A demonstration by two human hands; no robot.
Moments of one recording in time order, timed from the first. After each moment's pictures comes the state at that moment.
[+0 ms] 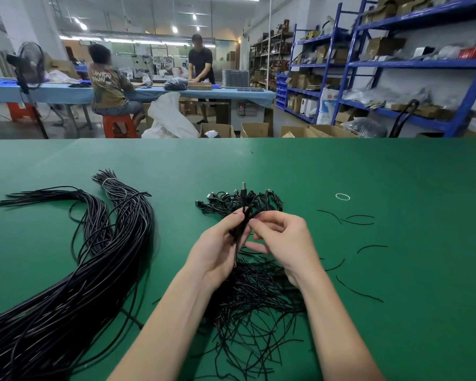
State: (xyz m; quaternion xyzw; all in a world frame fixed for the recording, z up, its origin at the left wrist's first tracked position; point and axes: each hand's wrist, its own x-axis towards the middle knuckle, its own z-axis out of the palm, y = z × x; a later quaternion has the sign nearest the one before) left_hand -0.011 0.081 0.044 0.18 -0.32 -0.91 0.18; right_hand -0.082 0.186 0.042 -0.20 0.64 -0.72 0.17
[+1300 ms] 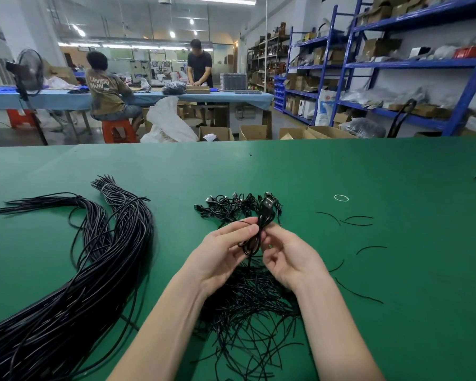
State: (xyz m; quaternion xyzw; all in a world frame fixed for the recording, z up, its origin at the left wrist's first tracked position) left_hand -0.002 0.083 0.046 0.12 -0.46 -0.87 0.11; right_hand -0.085 0.195 0.041 0.01 0.45 -0.81 0.38
